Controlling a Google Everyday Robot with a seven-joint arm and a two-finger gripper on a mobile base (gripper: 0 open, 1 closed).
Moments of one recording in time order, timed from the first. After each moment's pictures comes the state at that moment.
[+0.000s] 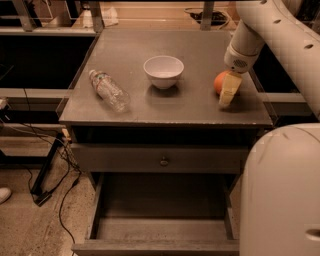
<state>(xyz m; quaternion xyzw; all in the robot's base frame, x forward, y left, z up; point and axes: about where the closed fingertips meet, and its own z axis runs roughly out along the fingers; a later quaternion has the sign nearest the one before) 0.716 -0.223 0.833 -0.59 0.80 -0.04 0.13</state>
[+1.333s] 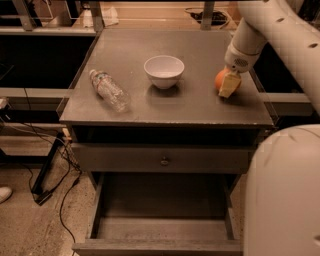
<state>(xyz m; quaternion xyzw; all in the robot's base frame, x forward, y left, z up) 0.713 -0.228 0.839 -0.58 0.80 -0.04 0.14</state>
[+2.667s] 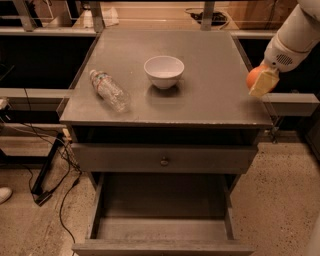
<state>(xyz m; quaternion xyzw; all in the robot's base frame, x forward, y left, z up) 0.650 -0.291 0.887 -0.51 0.84 -0.05 0.17</state>
